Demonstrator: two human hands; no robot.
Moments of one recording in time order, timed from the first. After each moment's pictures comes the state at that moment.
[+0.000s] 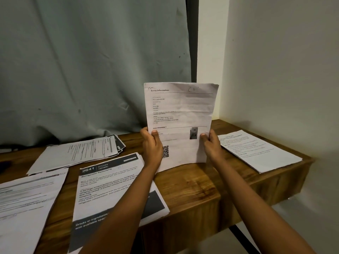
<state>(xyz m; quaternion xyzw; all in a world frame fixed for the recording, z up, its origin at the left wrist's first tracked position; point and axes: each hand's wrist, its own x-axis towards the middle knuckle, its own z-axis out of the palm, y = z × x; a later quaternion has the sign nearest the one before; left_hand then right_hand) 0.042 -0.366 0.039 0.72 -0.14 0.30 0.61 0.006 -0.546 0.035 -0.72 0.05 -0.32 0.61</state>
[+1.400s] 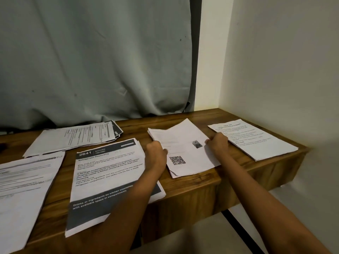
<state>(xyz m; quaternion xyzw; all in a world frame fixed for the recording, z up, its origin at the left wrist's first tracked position) 0.008 -0.369 0.002 0.91 -0.05 0.14 0.38 0.018 -0.588 0.002 -0.87 0.25 -0.24 0.34</state>
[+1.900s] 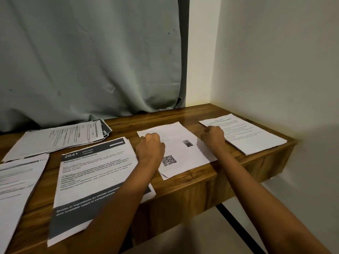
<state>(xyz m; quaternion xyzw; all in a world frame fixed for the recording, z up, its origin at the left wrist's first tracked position) -0.003 -0.384 0.025 0.96 -0.09 0.21 0.17 0.019 -0.607 -0.001 -0.90 0.23 -0.26 0.27</state>
